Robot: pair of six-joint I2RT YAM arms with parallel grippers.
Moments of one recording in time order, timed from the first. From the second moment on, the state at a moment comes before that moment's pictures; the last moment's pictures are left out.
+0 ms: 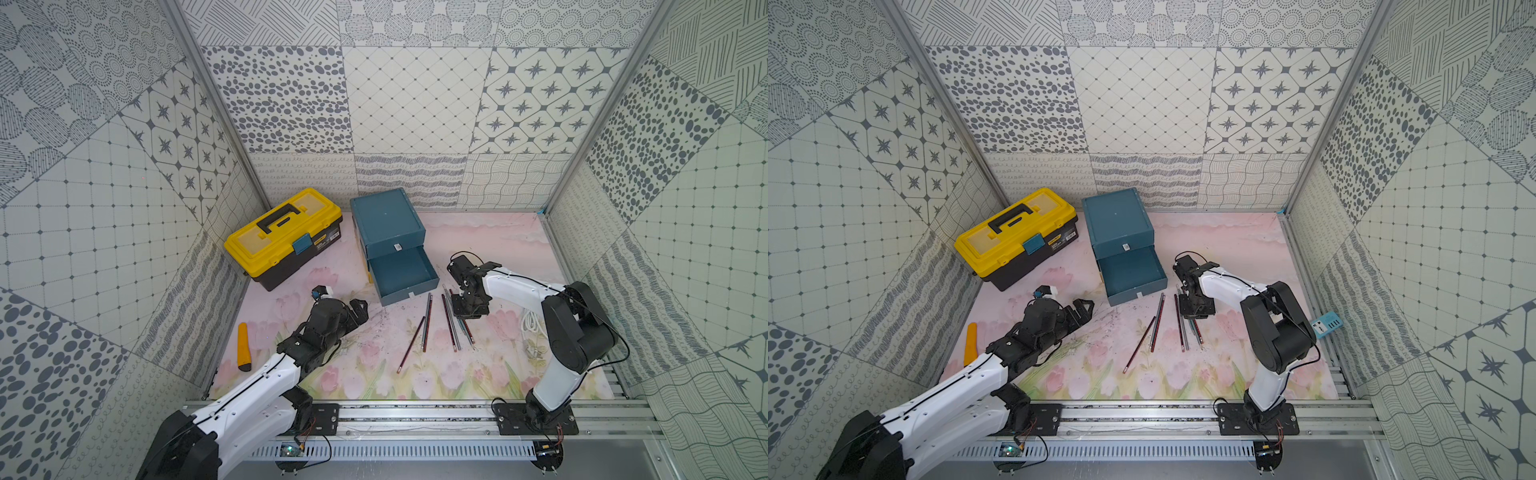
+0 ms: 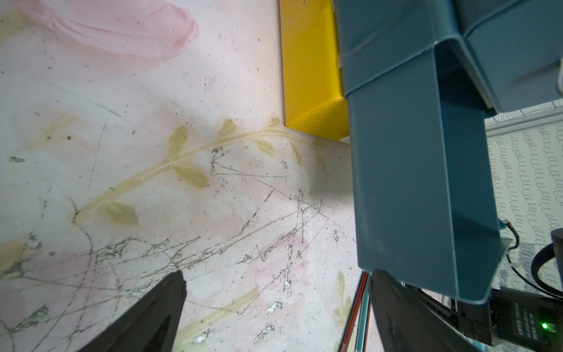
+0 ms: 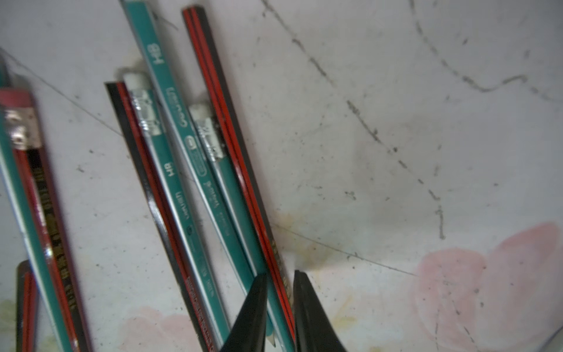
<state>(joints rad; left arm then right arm) -0.45 0.90 0.37 -0.10 -0.09 -0.92 0.51 1.75 1.09 -0.83 0.06 0.46</state>
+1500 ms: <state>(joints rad) -0.45 0.90 0.37 -0.10 -0.07 -0.92 0.46 1.75 1.05 -0.81 0.06 0.46</state>
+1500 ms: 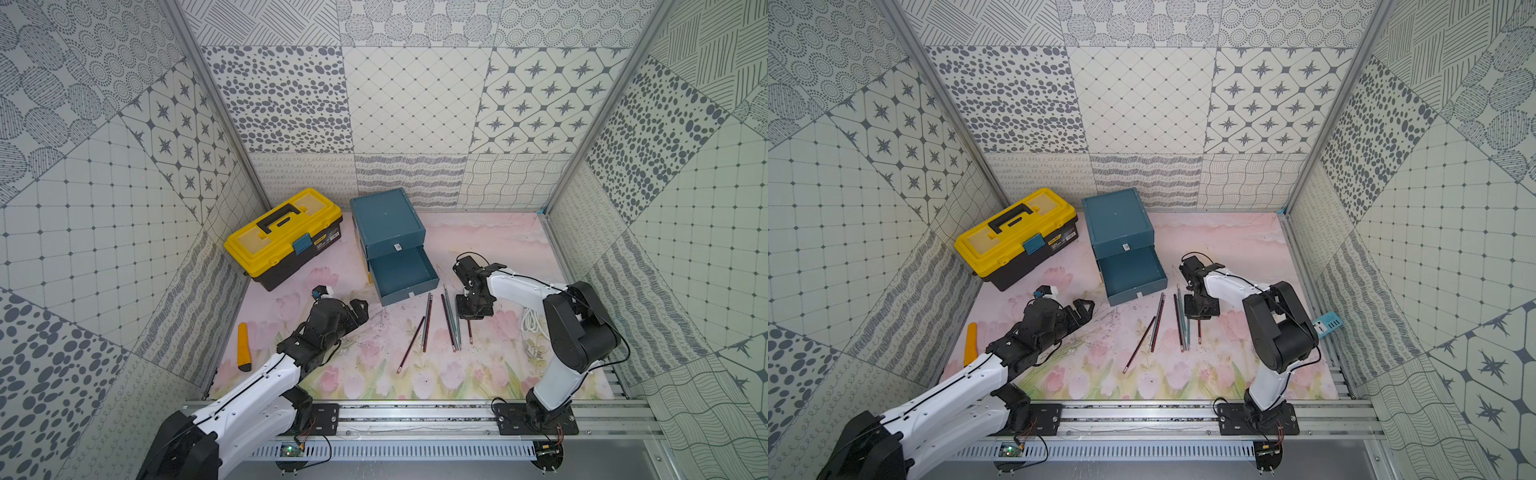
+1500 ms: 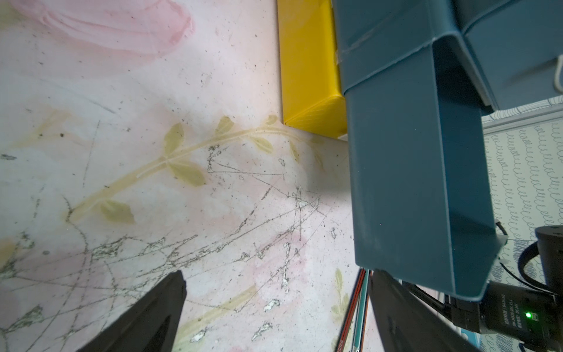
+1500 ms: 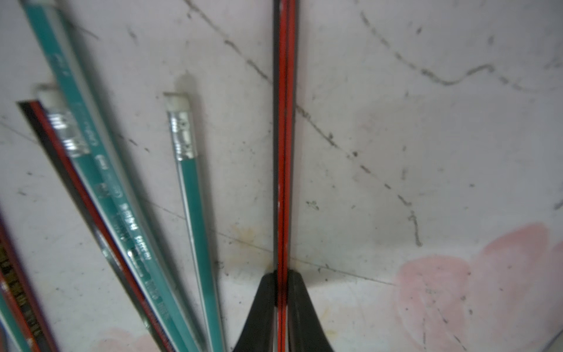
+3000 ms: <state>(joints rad) -0.45 0.89 0.37 -0.10 -0.07 -0.92 0.54 1.45 1.36 -0.84 0.11 0.12</state>
